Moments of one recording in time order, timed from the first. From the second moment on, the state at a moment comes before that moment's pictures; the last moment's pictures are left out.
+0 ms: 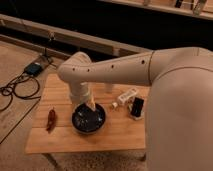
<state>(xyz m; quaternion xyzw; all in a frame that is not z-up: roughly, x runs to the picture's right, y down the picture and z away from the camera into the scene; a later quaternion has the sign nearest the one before) -0.107 0.101 0.703 -0.26 0.23 0.64 0.68</state>
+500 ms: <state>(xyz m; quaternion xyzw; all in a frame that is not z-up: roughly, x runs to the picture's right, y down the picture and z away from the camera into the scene) -0.068 0.087 0.713 -0.25 0.24 0.67 0.66</state>
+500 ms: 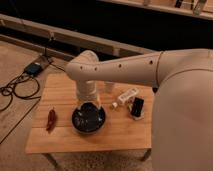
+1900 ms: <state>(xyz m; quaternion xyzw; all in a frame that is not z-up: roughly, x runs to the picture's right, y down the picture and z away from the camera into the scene) 0.104 -0.050 0.827 -0.19 0.25 0.74 0.59</state>
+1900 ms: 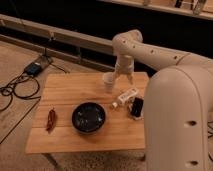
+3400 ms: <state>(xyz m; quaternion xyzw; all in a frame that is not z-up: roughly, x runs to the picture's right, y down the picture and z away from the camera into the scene) -0.147 -0.007 0.821 -0.32 0.16 0.54 0.76</state>
